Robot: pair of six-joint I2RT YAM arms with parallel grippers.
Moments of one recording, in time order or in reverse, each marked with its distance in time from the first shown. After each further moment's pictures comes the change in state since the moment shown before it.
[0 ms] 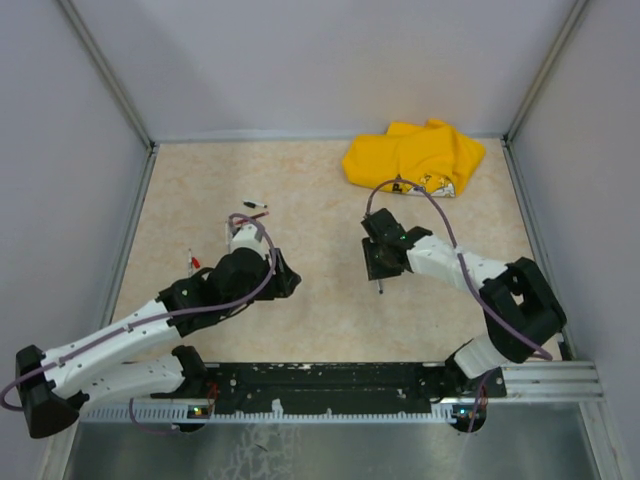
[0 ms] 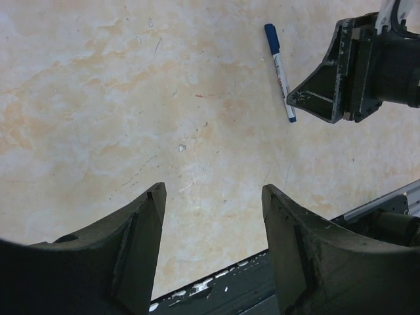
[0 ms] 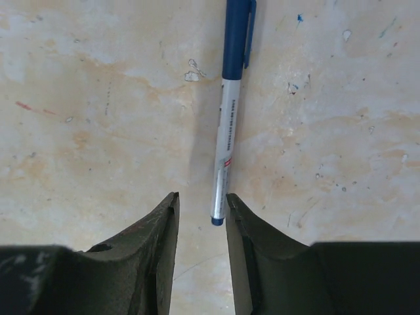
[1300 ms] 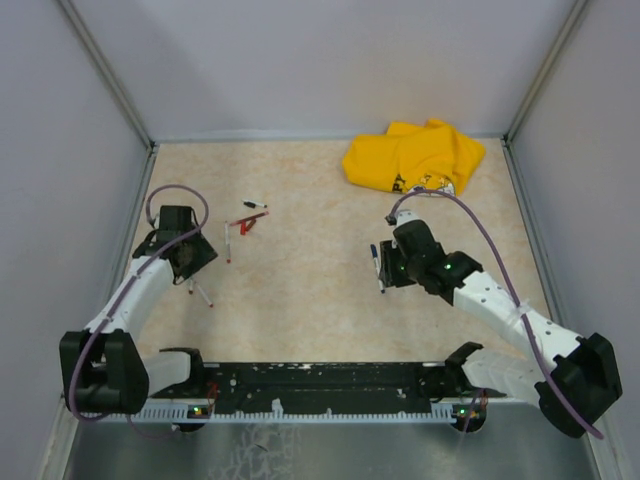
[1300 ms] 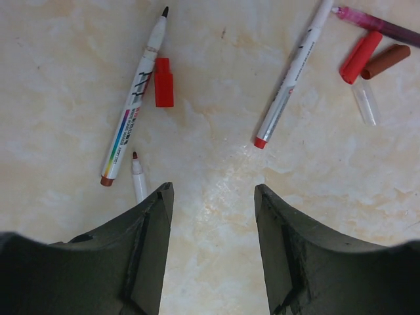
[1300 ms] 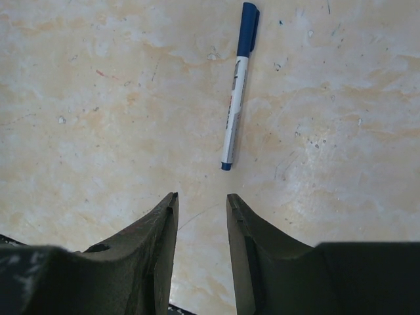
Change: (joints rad) left arm 0.911 0.284 0.031 -0.090 0.143 0.173; right arm -0.002 -0.491 -0.140 -0.050 -0.026 -0.042
